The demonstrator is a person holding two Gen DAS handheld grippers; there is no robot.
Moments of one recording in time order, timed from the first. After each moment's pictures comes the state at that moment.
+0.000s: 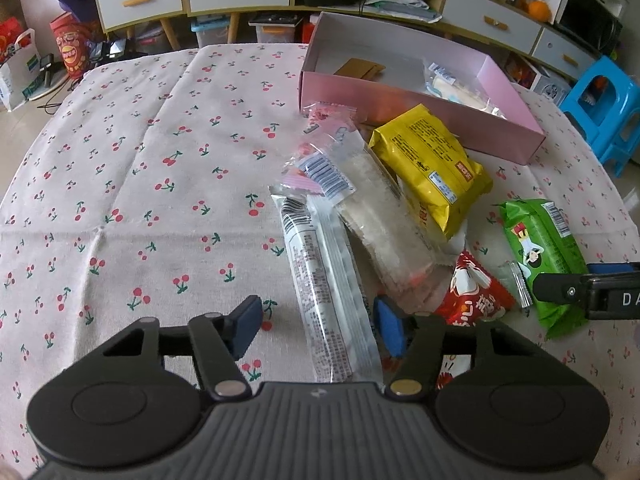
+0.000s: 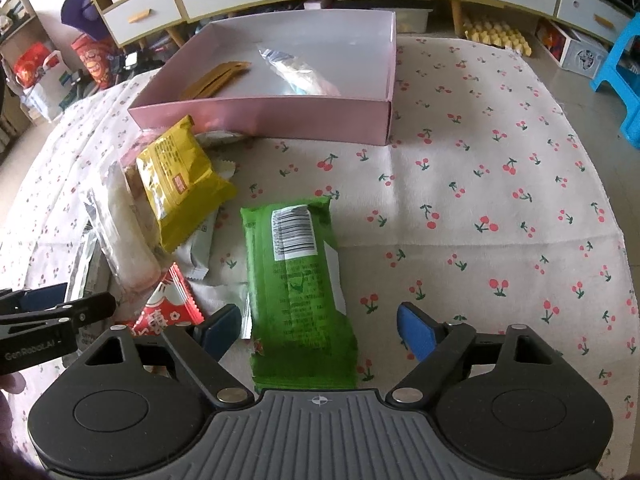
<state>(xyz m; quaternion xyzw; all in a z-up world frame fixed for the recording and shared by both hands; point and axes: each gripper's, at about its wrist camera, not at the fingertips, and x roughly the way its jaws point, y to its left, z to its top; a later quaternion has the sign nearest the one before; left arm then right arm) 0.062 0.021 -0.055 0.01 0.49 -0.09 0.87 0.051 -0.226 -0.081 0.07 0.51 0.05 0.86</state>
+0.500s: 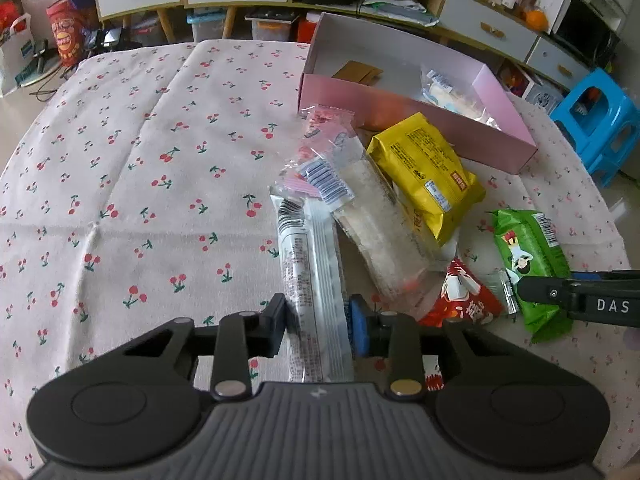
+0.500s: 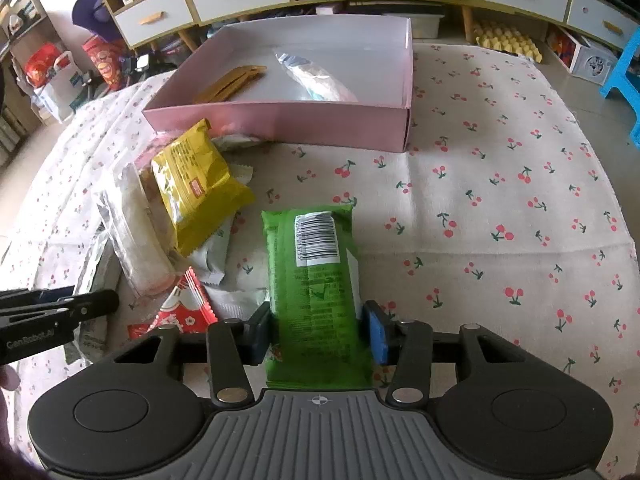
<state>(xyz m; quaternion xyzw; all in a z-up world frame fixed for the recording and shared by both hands) 0.064 0.028 -0.050 -0.02 0.50 -0.10 0.86 0.052 -0.221 -0.079 0.07 0.50 0.06 0.86</state>
